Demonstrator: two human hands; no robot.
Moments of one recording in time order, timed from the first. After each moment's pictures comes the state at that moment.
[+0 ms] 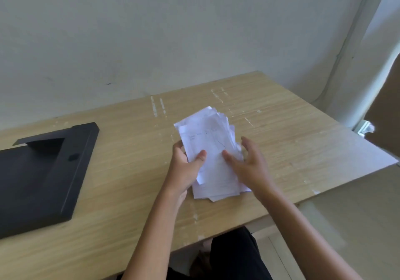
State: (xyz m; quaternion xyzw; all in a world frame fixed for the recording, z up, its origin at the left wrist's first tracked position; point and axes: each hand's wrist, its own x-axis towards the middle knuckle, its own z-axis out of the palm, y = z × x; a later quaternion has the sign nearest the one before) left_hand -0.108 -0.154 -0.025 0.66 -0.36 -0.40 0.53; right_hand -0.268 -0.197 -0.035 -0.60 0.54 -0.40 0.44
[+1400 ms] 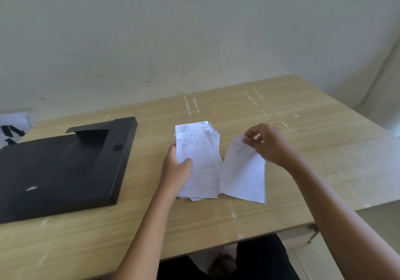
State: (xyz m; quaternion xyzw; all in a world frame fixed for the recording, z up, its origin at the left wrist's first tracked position) left_hand -0.014 -0.116 -0.024 0.75 -0.34 -0.30 0.49; right_hand -0.222 -0.249 -0.001 -0.82 0.46 -0.25 0.24
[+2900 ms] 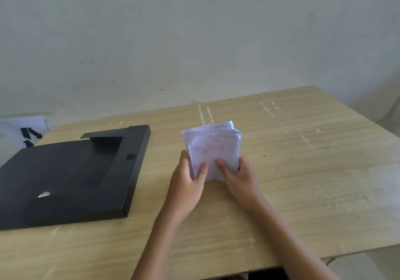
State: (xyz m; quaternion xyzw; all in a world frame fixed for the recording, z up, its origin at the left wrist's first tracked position) left_hand -0.001 -0.107 -0.031 0.69 -0.46 -0.21 0.51; right_hand -0.126 -0.195 -0.056 -0.63 0.34 -0.47 0.51
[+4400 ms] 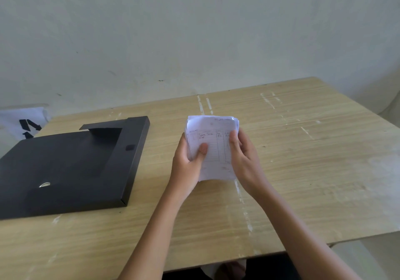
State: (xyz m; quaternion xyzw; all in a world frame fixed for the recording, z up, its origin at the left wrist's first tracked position) left_hand -0.004 -0.121 -0.021 0.61 -0.42 -0.27 0.61; right_hand -0.132 -0.189 -0.022 -0.62 0.30 -0.49 0.53
